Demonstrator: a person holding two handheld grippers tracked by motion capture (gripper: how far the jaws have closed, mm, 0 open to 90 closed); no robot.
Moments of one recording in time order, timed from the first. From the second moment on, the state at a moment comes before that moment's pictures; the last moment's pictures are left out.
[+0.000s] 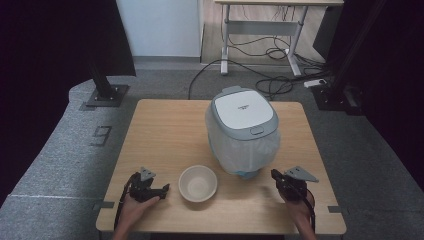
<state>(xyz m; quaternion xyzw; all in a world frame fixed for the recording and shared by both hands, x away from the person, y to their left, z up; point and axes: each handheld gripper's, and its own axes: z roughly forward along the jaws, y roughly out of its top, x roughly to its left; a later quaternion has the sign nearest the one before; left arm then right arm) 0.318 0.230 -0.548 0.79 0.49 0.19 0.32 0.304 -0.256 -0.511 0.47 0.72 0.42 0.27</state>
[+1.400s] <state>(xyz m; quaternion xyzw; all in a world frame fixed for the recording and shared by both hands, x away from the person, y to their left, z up) 0.316 0.227 -0.548 0.79 0.49 0.19 0.32 0.342 -0.198 -0.533 0.42 0.77 0.43 0.21</state>
